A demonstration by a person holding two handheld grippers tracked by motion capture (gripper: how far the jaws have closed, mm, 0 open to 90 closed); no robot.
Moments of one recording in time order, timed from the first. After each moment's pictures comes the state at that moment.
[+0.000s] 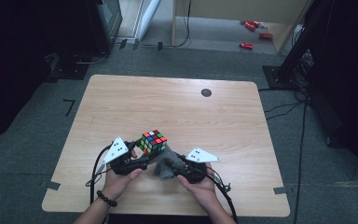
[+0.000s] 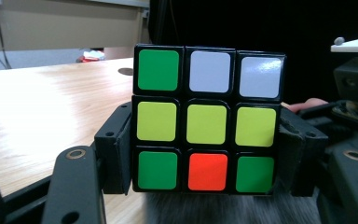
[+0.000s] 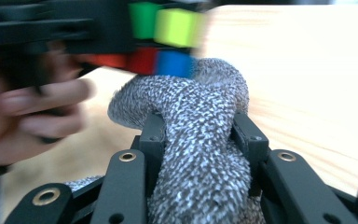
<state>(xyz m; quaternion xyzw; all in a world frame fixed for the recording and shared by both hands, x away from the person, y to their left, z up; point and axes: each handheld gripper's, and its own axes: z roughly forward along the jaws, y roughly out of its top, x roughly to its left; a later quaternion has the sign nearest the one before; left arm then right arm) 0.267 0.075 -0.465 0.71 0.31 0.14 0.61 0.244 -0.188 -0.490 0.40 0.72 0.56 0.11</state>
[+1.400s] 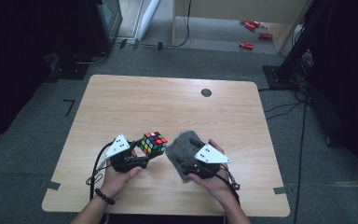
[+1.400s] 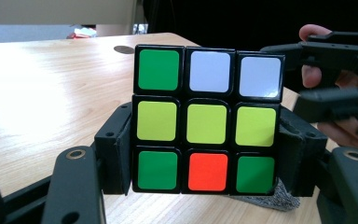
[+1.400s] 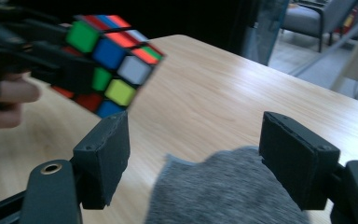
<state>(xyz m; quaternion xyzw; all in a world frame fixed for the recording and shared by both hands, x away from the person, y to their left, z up) 0.277 0.073 -0.469 0.74 0.32 0.10 0.59 0.242 -0.209 -0.462 0.31 0.75 0.53 0.25</state>
